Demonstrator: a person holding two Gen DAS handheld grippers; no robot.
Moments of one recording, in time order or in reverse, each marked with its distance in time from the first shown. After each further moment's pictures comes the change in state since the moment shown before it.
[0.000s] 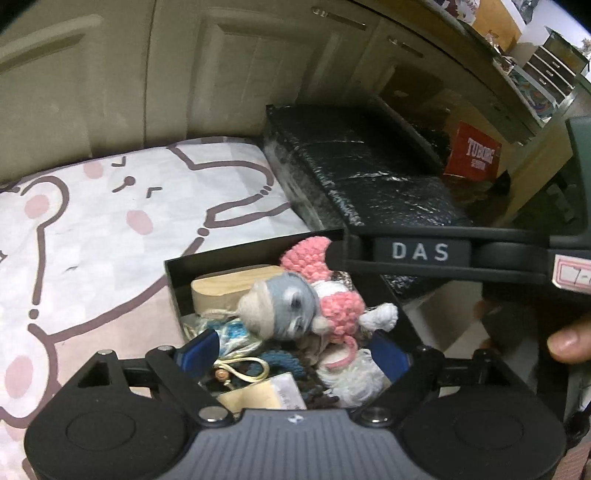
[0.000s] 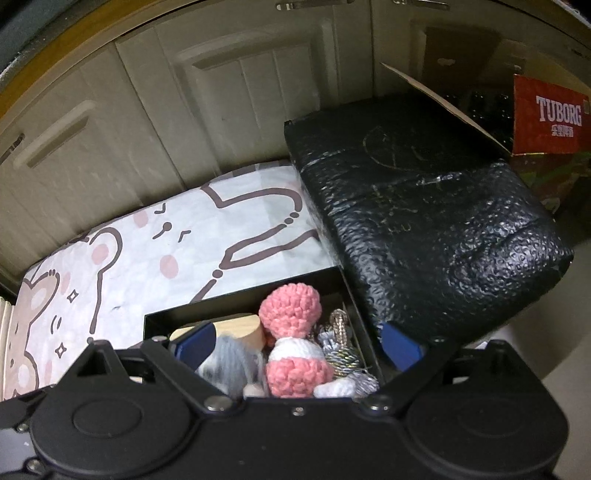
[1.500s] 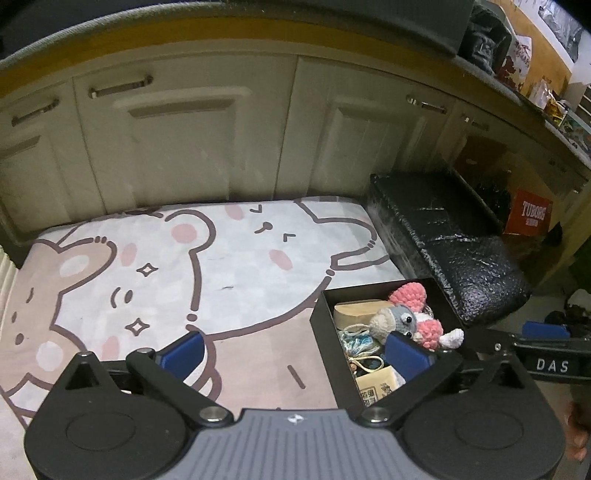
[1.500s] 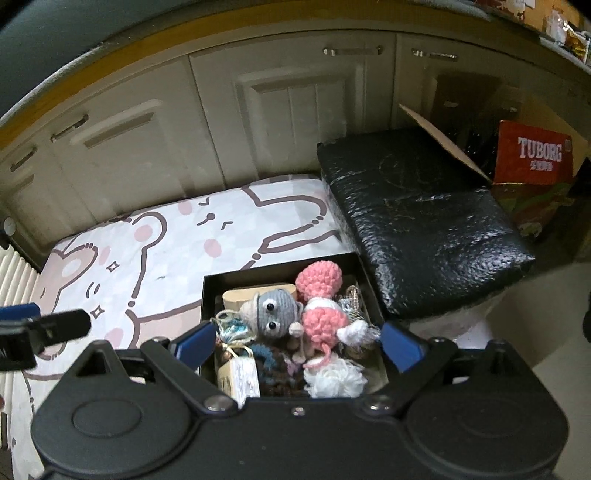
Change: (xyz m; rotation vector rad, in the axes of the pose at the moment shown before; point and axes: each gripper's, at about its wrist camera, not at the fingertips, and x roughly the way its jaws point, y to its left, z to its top) left arm -0.136 0.055 -0.014 -0.084 -0.139 0.238; right arm -0.099 0.038 -0.043 -0.101 -0.063 -0.009
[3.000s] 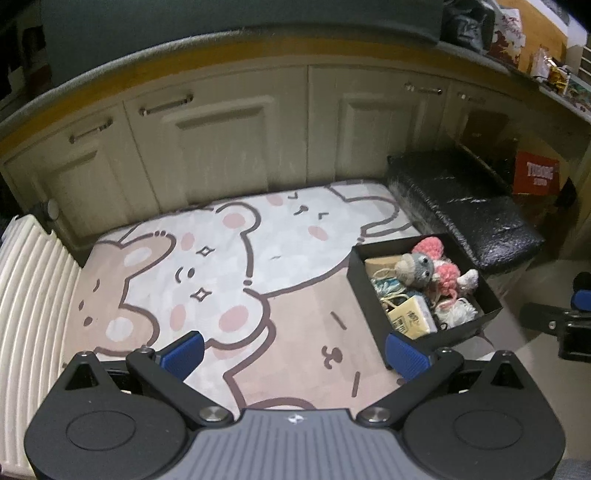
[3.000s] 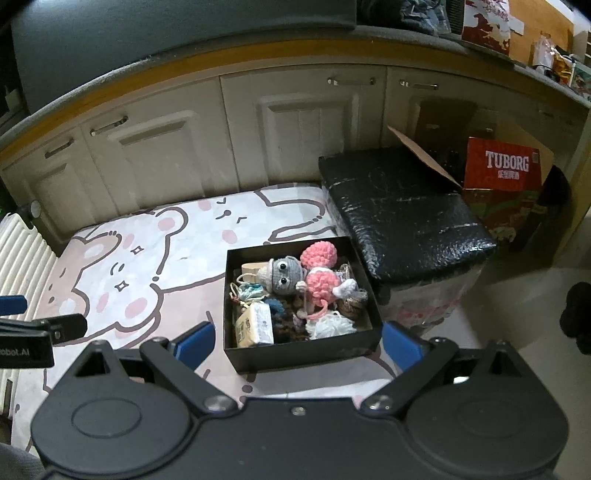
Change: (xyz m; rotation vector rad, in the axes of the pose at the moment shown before) left arm -0.072 -0.007 -0.060 0.089 -0.010 0.159; right arm -0.089 0.015 -0.063 -0.034 -0.082 -0.022
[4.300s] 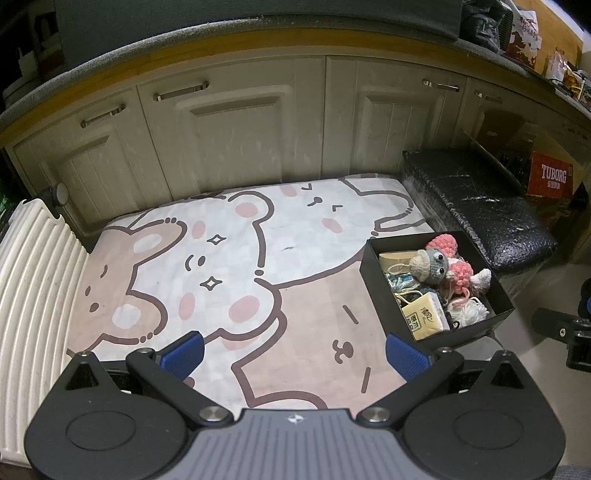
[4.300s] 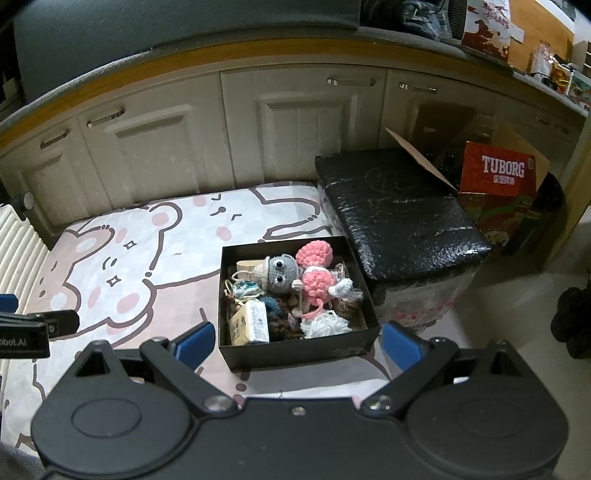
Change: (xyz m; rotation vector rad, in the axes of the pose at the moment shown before) left arm 0.004 0.007 -0.004 -0.032 0.020 0.021; right arm 0.004 0.006 -0.001 -0.026 0.003 -0.031
